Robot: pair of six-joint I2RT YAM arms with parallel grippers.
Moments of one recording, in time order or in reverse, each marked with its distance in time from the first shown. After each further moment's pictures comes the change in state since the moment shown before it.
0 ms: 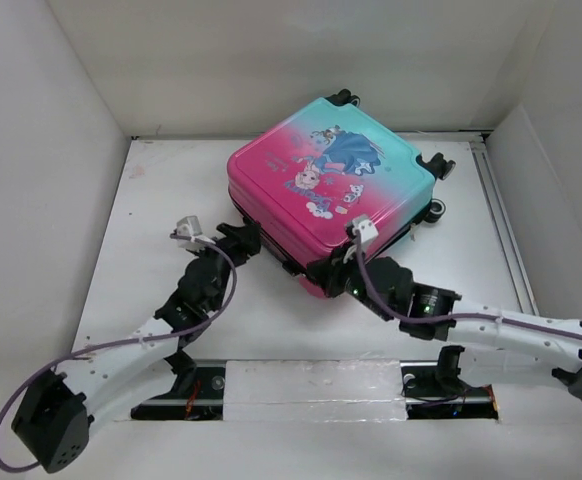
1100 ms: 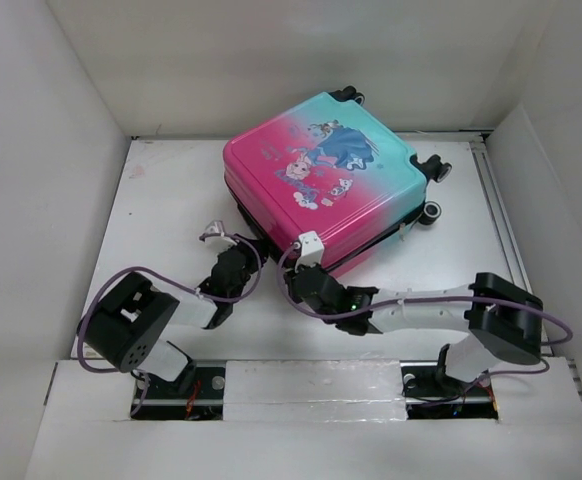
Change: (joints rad) left arm 0.076 0.632 -0.010 0.460 0.135 -0.164; right arm 0.000 0.485 0.057 0.183 0.139 0.015
